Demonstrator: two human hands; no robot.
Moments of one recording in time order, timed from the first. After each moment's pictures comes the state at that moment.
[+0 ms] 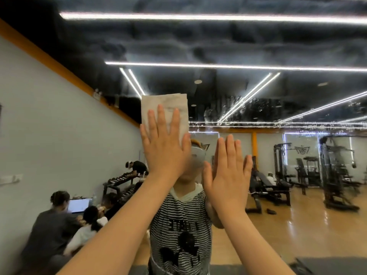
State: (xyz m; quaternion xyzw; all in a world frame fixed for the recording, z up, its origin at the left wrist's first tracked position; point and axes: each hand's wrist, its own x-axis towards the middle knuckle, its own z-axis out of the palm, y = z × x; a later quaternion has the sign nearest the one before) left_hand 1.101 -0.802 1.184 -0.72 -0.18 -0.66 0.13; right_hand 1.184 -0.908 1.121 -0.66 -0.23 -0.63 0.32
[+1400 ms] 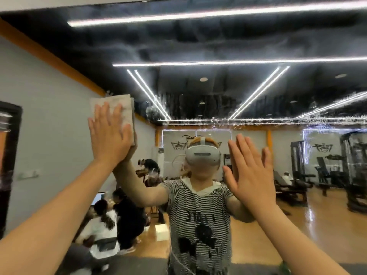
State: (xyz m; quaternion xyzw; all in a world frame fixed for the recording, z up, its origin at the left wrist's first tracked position) left_hand 1.099 -0.825 1.196 -0.71 -0.25 -0.65 0.10; right_hand 1.299 -1.087 1.115 -0.68 -0.33 -0.62 0.21
